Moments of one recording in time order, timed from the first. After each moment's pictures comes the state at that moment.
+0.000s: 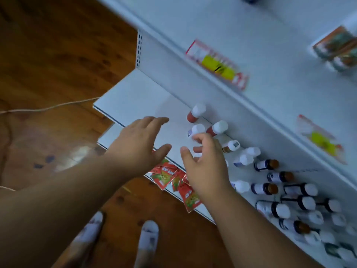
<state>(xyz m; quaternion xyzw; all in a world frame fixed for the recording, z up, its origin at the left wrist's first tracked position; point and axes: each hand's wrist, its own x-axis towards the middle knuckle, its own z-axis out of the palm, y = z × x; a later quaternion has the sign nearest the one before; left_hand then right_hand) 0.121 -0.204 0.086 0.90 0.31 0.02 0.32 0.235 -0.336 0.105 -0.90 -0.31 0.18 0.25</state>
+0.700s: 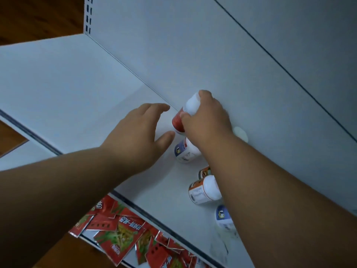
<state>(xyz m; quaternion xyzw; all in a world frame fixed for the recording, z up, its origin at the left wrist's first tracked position) 0.290 -0.169 -0.165 0.85 0.29 0.21 0.39 0.423 -0.226 -0.098 -0.93 -0.35 0.00 0.08</state>
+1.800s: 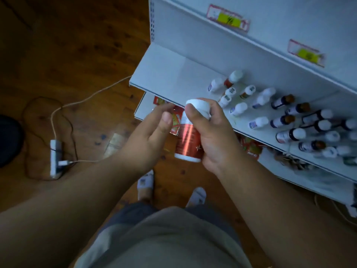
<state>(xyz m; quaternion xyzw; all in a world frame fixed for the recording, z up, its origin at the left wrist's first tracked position) -0.055 -0.256 0.205 0.72 0.29 0.05 0.63 0.069 -0.358 0.216 -0.65 -0.05 0.42 0.63</state>
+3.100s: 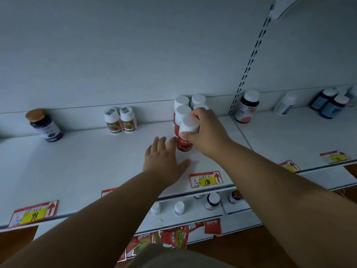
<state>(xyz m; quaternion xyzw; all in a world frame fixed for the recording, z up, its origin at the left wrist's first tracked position) 0.407 -0.417 0.287 0.99 0.06 -0.03 0.13 0.467 -0.549 0.366 -0.93 -0.18 -0.02 0.33</state>
